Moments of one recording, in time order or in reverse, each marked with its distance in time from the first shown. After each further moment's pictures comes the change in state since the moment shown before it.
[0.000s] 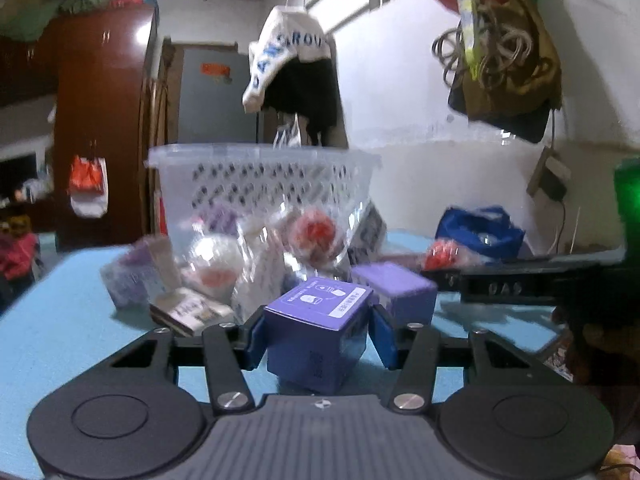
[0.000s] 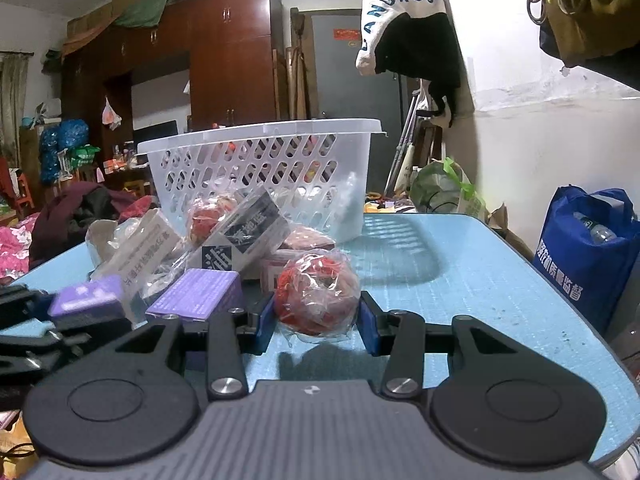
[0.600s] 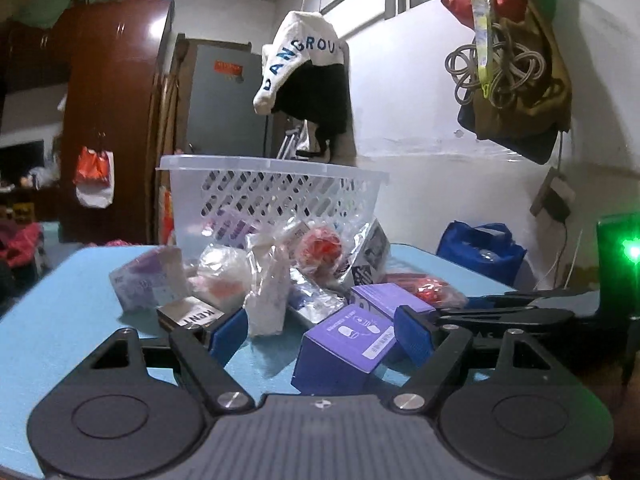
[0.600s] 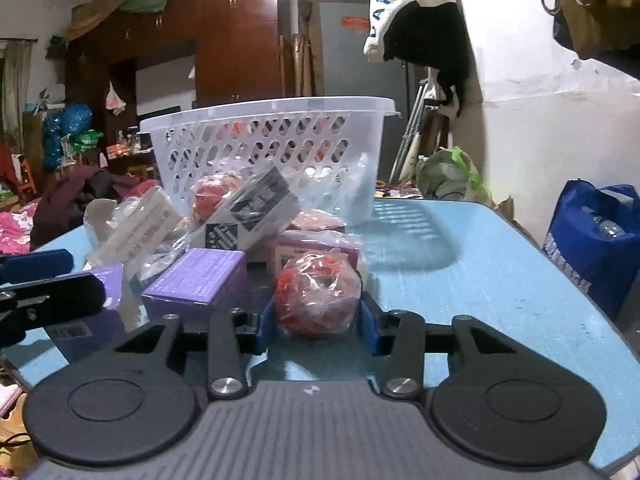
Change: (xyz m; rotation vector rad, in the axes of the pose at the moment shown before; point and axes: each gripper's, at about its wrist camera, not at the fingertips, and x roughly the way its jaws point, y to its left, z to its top) left arm -0.004 0.004 0.009 -0.055 0.009 0.010; right arm 0.007 0.001 -0.006 -0.022 0.037 0.006
